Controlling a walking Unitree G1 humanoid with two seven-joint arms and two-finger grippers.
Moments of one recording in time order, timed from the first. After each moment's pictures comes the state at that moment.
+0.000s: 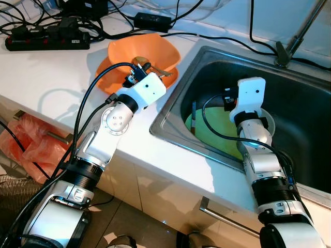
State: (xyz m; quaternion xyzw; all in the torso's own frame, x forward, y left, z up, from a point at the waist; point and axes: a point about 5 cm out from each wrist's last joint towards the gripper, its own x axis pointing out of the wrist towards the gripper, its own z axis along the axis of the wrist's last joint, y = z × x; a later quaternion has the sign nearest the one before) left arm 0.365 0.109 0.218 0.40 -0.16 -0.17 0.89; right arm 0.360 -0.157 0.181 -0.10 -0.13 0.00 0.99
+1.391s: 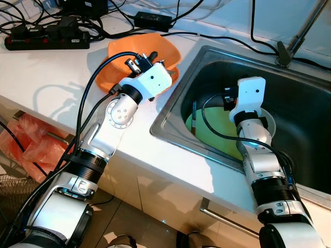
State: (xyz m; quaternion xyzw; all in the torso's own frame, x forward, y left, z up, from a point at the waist) left arm 0.368 0.099 0.239 0.40 -0.21 -0.15 0.88; right arm 0.360 -0.156 0.182 -0.10 -0.13 0.00 0.99
